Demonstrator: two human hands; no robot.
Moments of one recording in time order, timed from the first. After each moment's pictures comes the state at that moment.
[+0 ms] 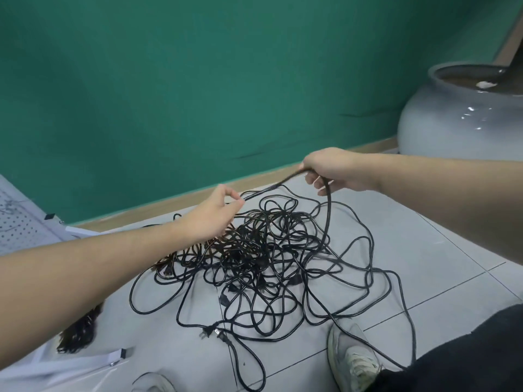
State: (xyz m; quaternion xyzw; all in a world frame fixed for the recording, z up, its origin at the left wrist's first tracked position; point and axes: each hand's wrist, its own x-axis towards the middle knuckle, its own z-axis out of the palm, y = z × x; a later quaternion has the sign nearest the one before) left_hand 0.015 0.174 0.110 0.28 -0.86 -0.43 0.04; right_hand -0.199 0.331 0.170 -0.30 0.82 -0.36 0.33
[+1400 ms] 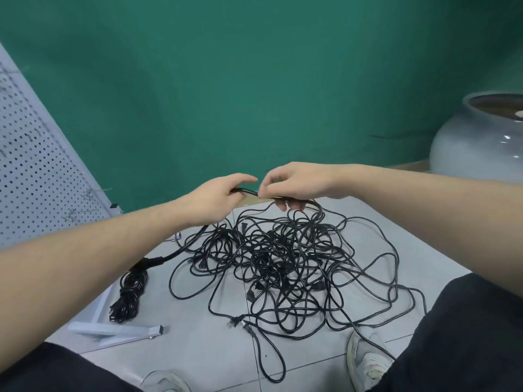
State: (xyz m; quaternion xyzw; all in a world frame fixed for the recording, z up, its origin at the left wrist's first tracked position) left_hand 0.090 0.187 0.198 0.25 -0.93 -0.24 0.10; right_hand -0.080 0.313 0.225 -0.57 0.70 -0.24 0.35
